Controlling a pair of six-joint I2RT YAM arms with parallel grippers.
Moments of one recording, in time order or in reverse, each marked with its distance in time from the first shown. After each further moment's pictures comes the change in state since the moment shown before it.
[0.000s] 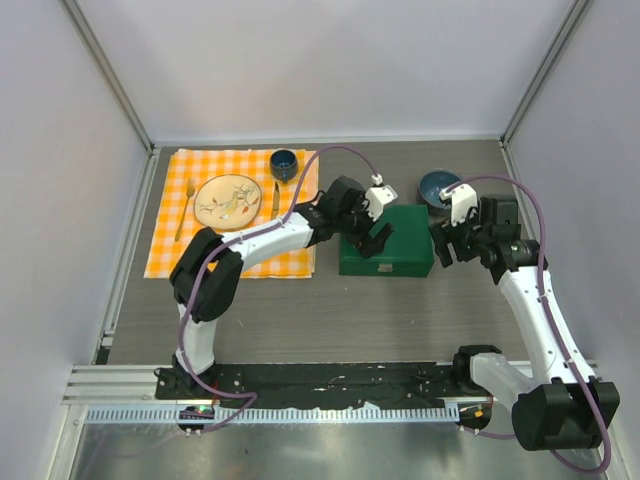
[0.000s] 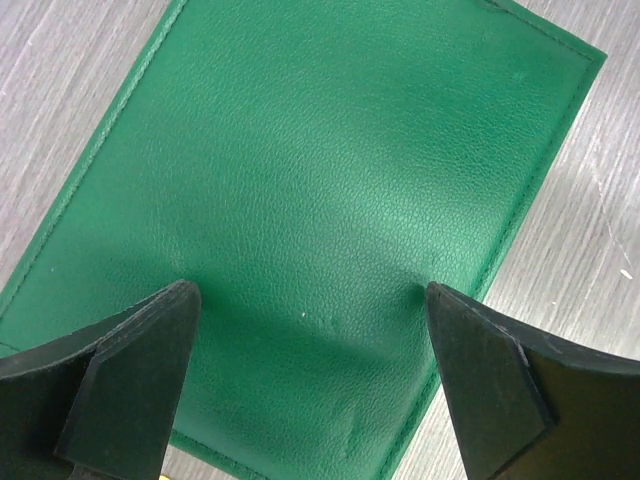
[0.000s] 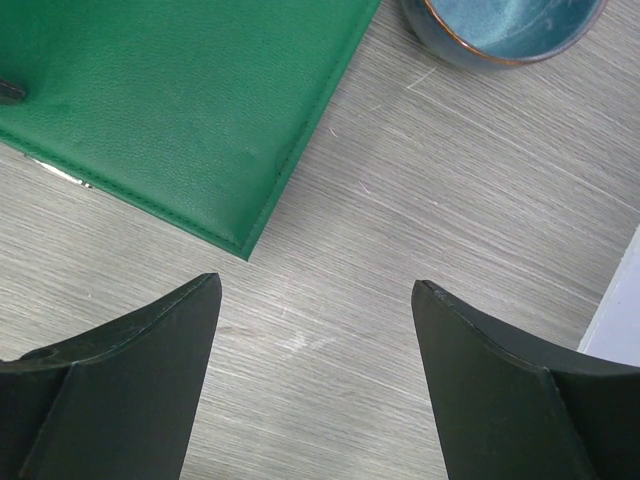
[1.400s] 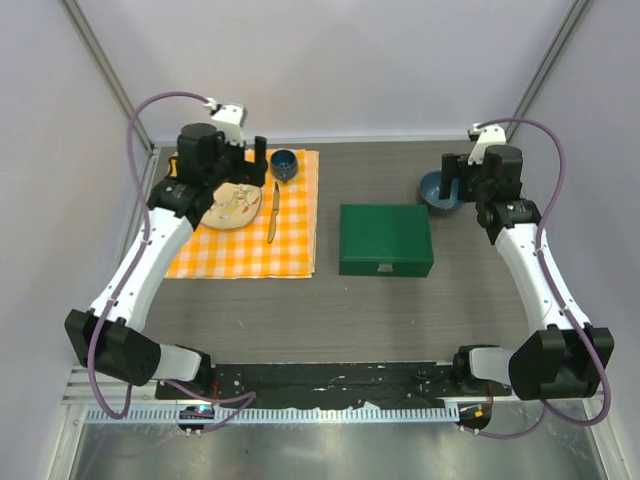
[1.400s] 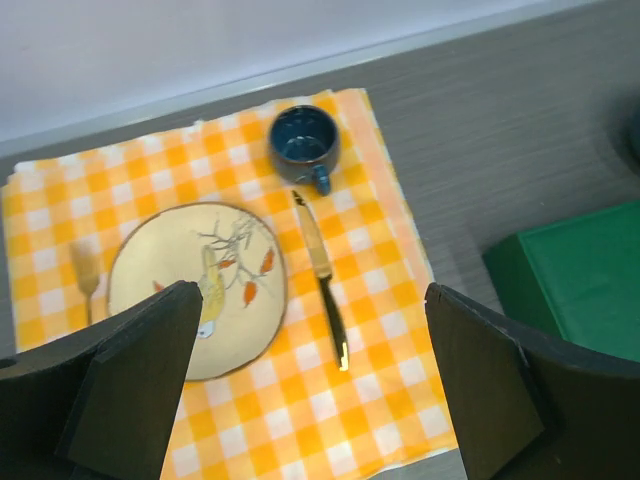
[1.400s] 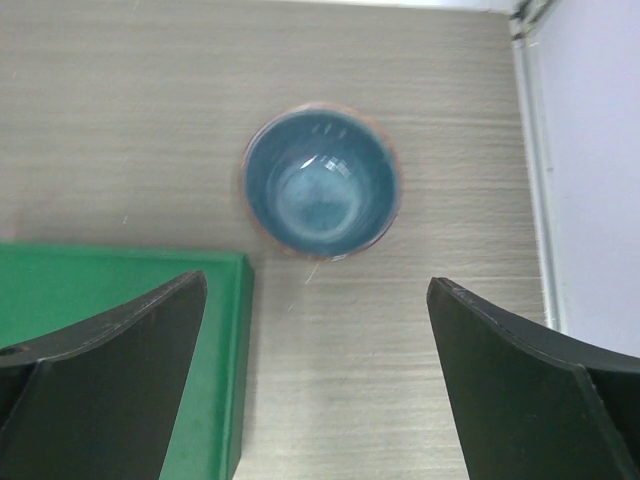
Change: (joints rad) left arm 0.447 -0.569 -0.050 -0.224 -0.307 -0.117; right arm 0.000 0.229 0.206 0.331 0.214 0.328
